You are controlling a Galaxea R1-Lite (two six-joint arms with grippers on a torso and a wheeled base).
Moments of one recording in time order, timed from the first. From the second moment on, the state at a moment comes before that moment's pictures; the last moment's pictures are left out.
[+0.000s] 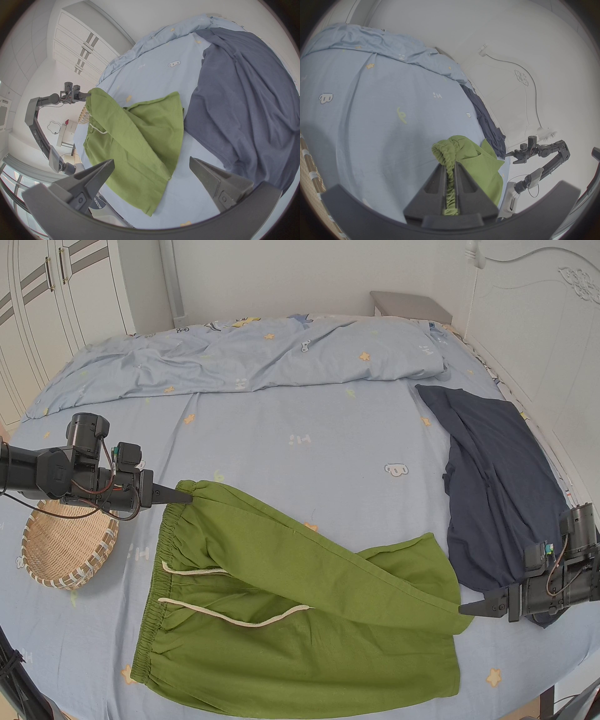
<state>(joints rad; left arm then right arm) 0.02 1.93 -1.31 0.10 -0.84 0.00 0.09 1.50 -0.50 -0.14 0.55 -0.01</state>
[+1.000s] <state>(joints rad) 0.03 1.96 -1.31 0.07 -0.84 -0.02 0.16 1.68 -0.38 -0.41 0.56 0.00</state>
